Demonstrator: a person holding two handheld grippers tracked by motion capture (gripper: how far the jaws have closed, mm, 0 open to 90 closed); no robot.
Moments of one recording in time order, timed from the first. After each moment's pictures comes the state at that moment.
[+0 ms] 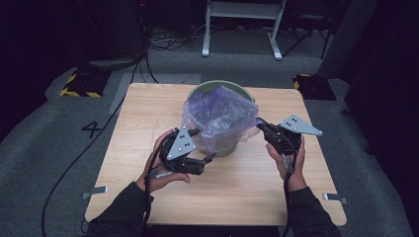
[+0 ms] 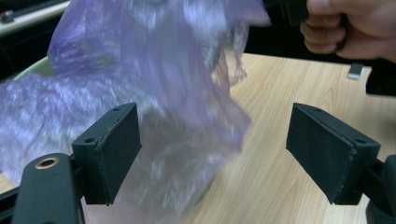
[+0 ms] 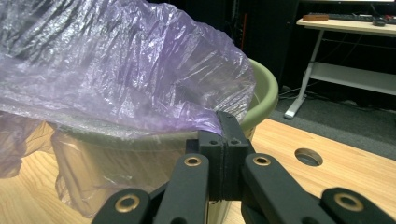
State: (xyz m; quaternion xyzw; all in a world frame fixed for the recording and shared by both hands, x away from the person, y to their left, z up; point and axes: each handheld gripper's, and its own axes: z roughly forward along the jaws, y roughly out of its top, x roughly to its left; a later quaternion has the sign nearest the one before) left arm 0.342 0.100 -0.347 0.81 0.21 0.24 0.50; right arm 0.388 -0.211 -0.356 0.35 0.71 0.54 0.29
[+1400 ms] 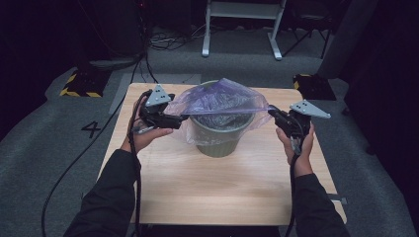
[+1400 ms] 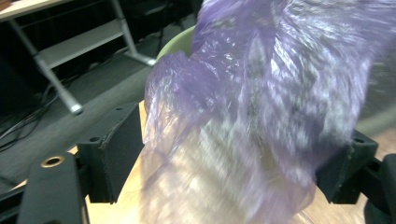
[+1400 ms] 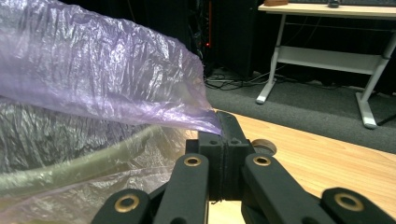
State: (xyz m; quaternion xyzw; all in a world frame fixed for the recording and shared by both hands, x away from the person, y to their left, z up) left arm 0.437 0.176 -0.328 0.79 0.27 0.24 0.49; right arm 0.431 -0.242 -0.348 0.42 0.68 0.52 0.30
